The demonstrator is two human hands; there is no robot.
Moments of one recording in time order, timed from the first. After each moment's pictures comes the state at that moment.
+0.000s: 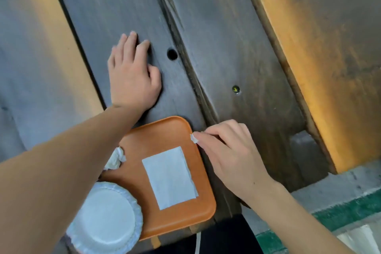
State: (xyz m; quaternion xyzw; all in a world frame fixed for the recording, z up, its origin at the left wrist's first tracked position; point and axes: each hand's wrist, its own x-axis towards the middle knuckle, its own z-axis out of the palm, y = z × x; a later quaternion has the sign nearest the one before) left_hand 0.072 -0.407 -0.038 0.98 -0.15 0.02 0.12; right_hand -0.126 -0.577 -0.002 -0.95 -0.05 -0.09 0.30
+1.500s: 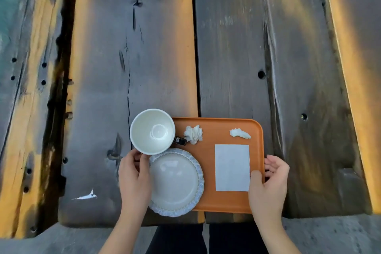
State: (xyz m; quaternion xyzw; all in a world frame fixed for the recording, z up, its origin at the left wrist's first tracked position) left_hand -0.153 -0.212 0.011 0.82 0.35 -0.05 0.45; right_hand -0.178 -0.478 -0.006 -0.82 0.37 0.00 0.43
